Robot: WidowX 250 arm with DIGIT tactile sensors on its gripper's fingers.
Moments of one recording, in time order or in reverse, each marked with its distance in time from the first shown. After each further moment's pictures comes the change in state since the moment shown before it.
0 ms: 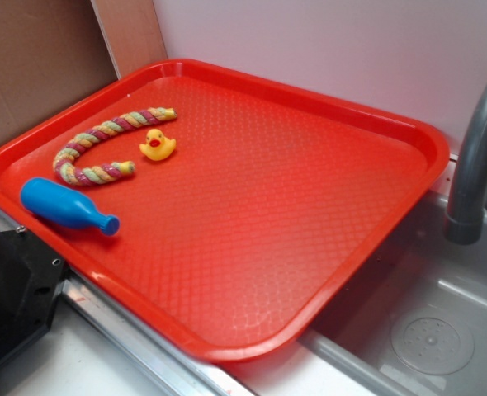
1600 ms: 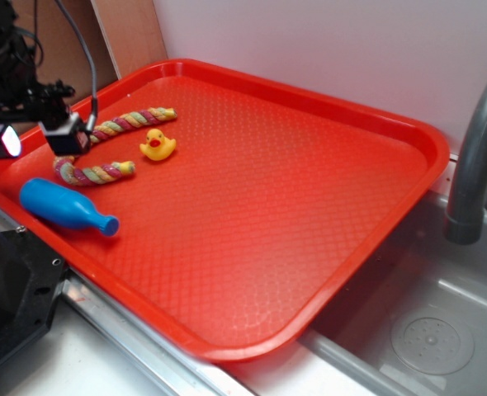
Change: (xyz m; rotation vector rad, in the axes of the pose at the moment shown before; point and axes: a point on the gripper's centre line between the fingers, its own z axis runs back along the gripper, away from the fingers) arm 0.009 0.132 -0.193 0.101 -0.020 0.692
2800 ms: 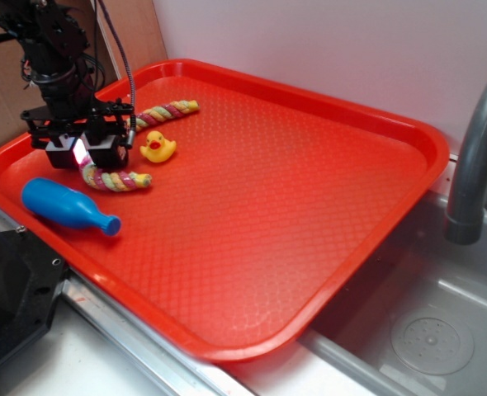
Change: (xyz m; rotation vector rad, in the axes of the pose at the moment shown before) arm 0.000 -0.039 -0.033 0.049 0.057 -0.027
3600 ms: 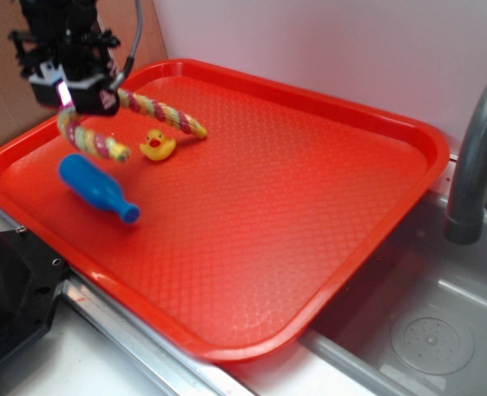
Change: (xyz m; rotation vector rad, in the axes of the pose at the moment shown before) arm -0.020 -0.040 0.109 -0.069 0.021 -0.406
